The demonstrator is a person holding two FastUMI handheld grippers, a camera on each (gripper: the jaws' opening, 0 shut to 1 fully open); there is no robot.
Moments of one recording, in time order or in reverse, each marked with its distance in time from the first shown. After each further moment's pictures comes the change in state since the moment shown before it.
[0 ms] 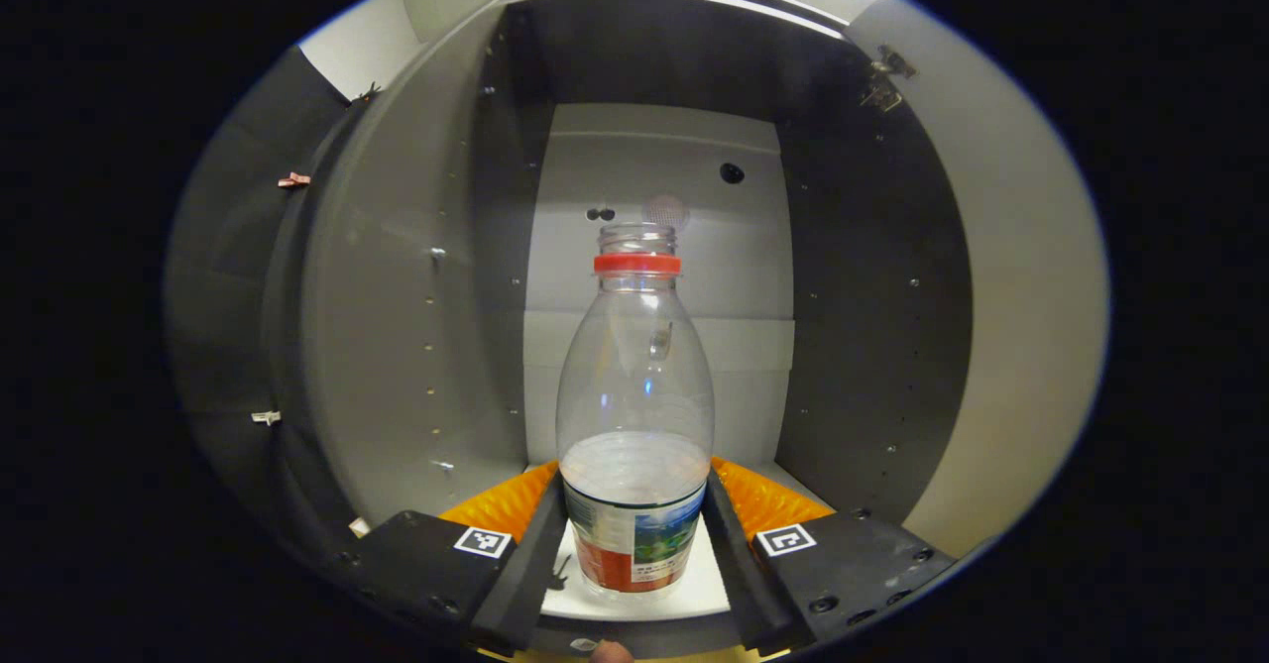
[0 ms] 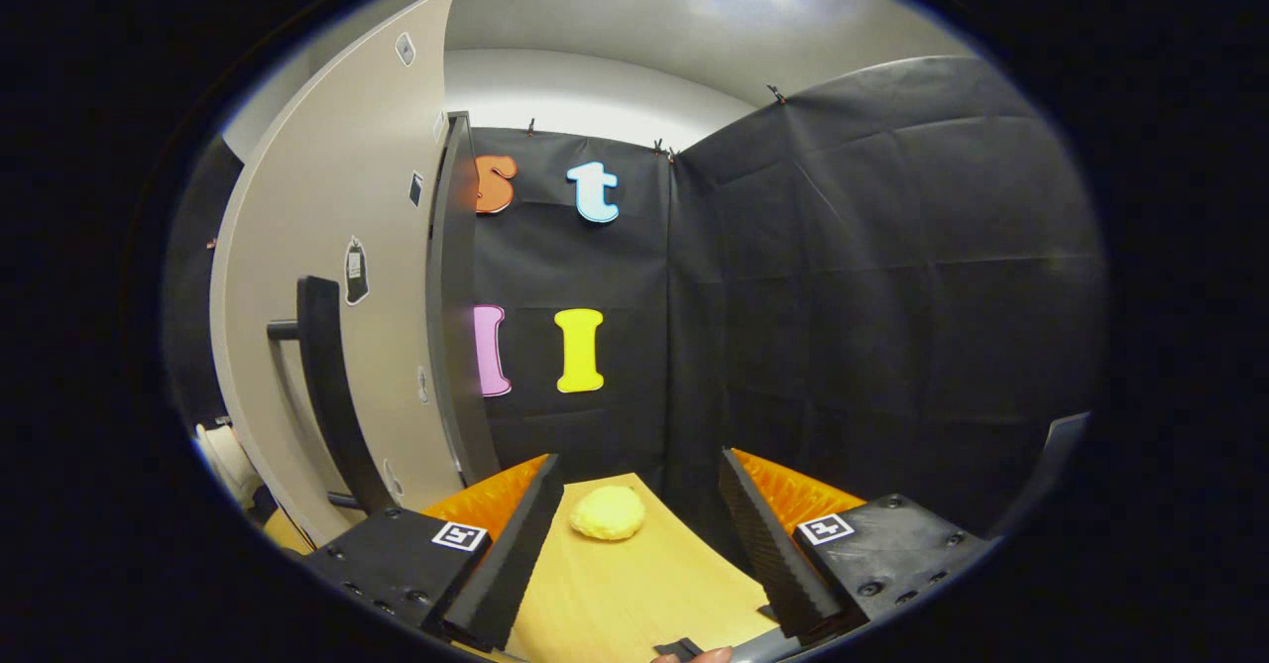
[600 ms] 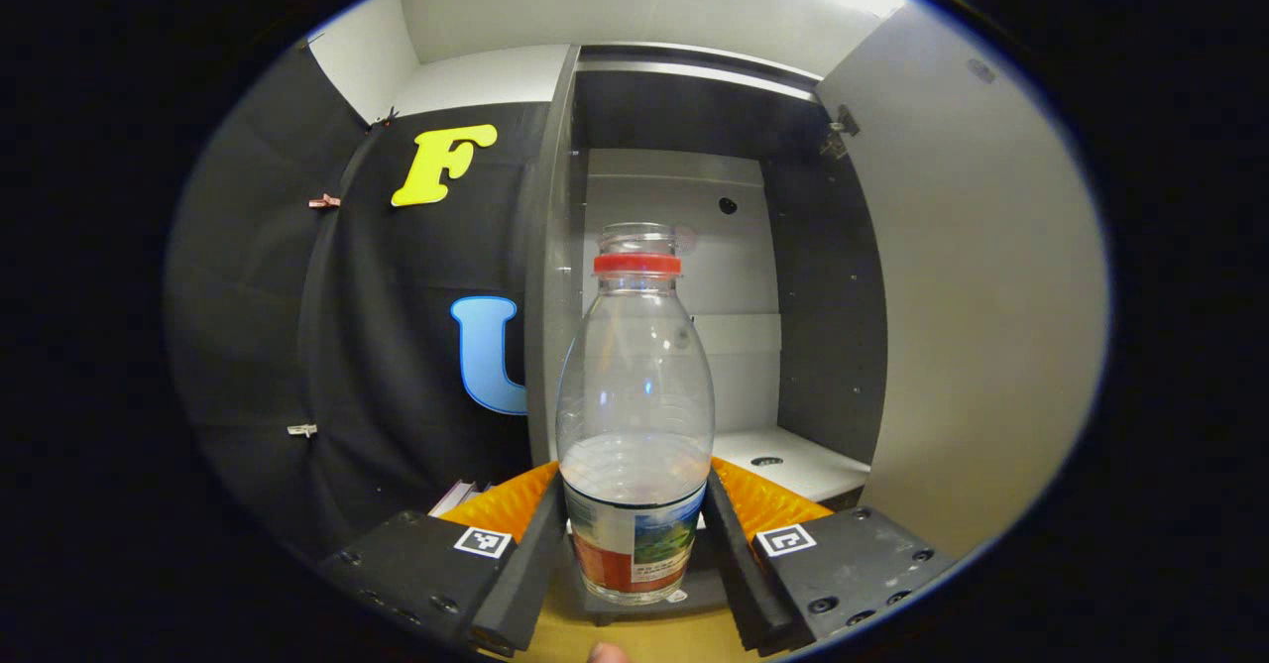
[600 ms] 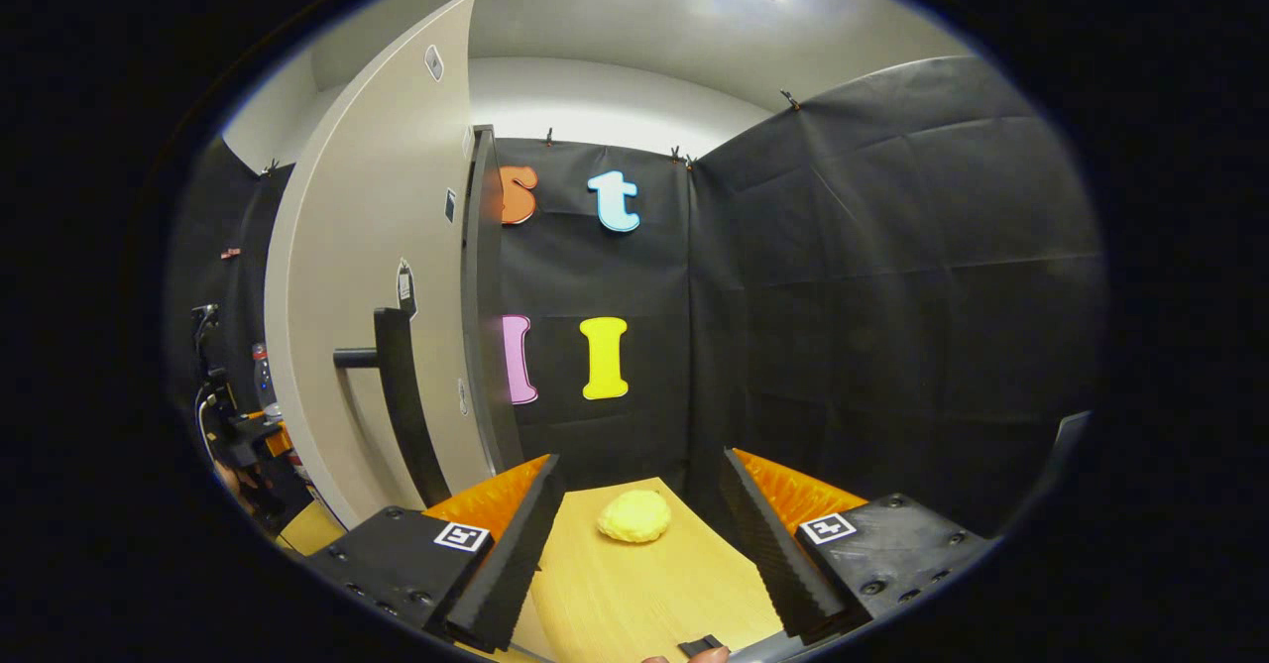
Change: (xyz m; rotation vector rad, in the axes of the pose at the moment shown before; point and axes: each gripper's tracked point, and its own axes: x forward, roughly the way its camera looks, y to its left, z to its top) left arm -0.132 0.063 -0.031 0.063 -0.056 -0.030; right arm -0.014 0.027 0.014 -0.002 -0.029 0.035
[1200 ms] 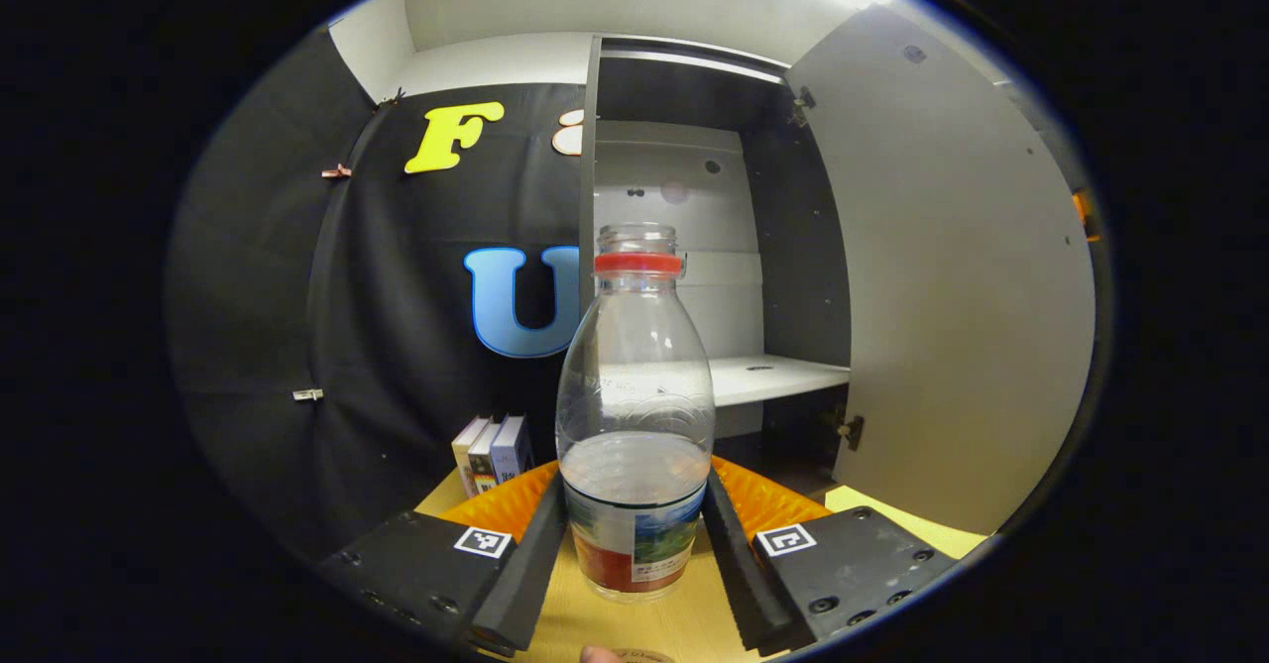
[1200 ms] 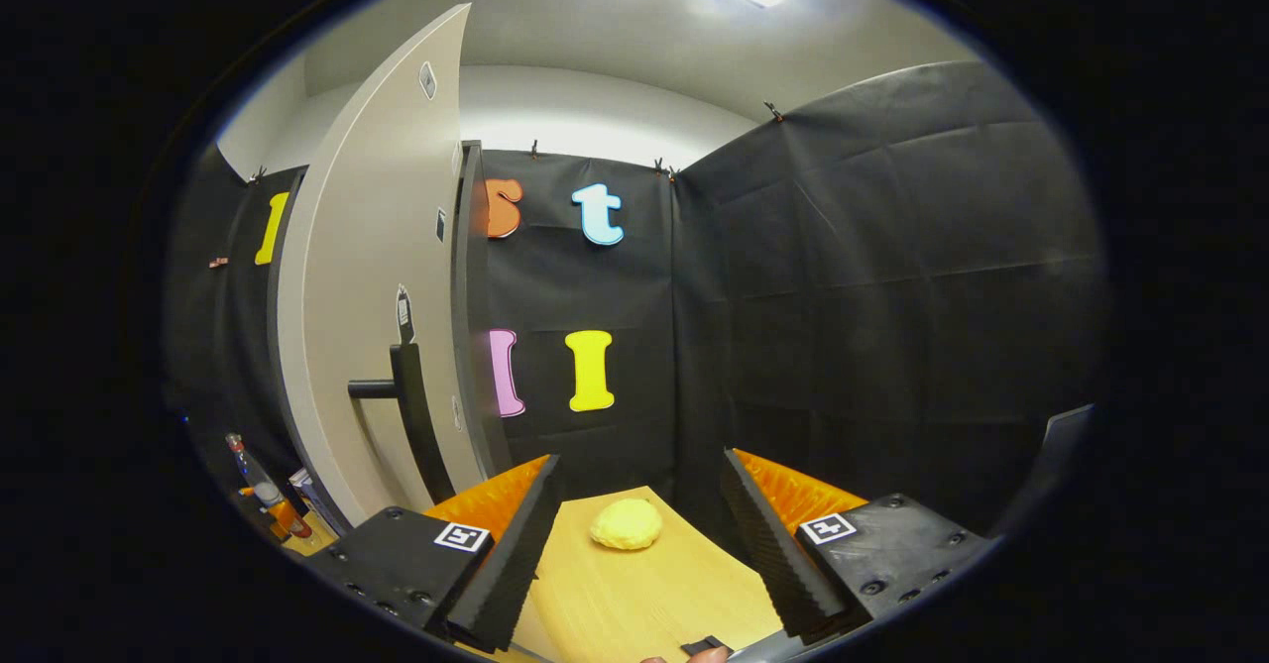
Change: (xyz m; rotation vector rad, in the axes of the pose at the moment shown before) left arm -0.093 0.030 -0.115 -0.001 0.067 -0.064; right arm -0.011 -0.004 0.016 0.001 -0.035 -0.064
